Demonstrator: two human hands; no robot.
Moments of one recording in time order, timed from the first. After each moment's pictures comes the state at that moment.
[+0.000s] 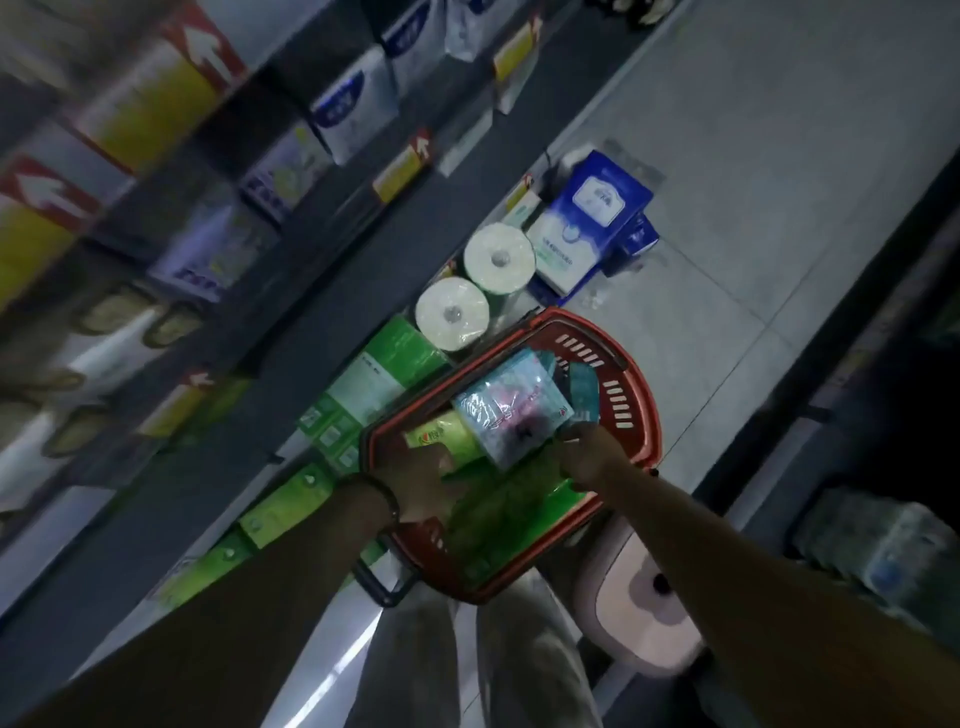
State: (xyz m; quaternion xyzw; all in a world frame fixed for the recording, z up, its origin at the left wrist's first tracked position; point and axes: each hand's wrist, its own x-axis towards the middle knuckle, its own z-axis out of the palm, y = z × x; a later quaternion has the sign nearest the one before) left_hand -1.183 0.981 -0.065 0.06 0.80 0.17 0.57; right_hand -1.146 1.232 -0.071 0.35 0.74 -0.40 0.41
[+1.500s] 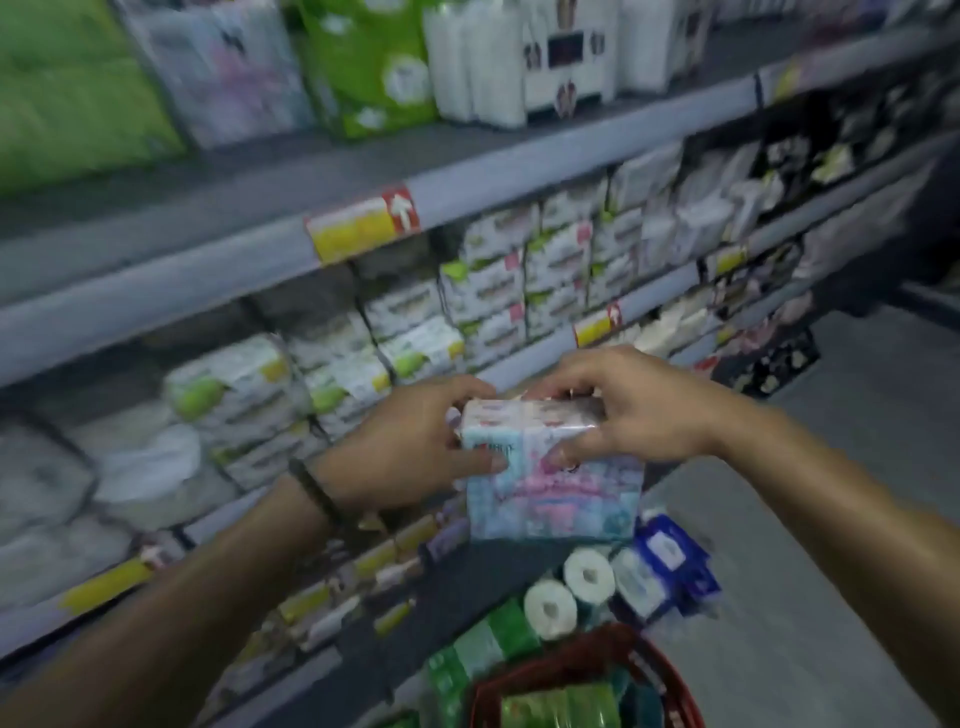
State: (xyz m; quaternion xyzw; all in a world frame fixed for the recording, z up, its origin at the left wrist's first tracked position) left_hand -1.251 0.907 0.579 0.17 0.95 0.26 0.04; right_hand -1.304 1.163 0.592 -0.34 0.90 -0.24 0.13
